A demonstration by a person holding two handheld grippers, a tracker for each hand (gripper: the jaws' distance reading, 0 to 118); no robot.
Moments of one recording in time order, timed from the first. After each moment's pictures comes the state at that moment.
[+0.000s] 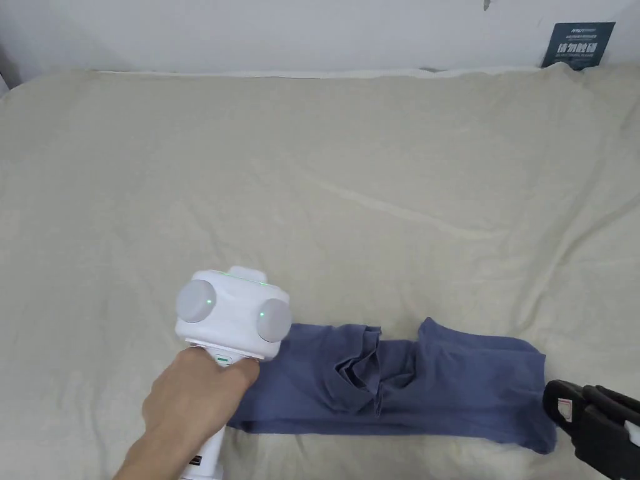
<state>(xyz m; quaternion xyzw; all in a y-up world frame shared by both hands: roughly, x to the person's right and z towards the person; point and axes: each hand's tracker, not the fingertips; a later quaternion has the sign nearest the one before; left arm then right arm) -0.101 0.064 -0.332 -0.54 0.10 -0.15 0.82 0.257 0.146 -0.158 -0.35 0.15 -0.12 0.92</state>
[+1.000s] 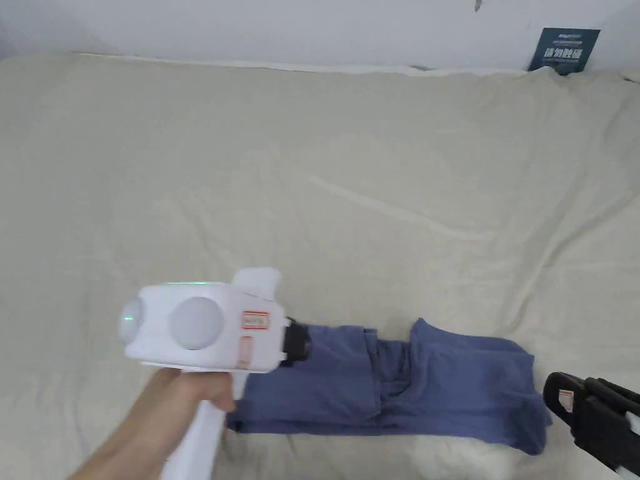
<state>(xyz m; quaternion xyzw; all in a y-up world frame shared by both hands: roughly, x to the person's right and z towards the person) -0.157 0.100 -0.292 -0.50 -0.19 0.13 0.83 0.247 0.155 -0.167 -0.35 0.13 -0.12 0.92</state>
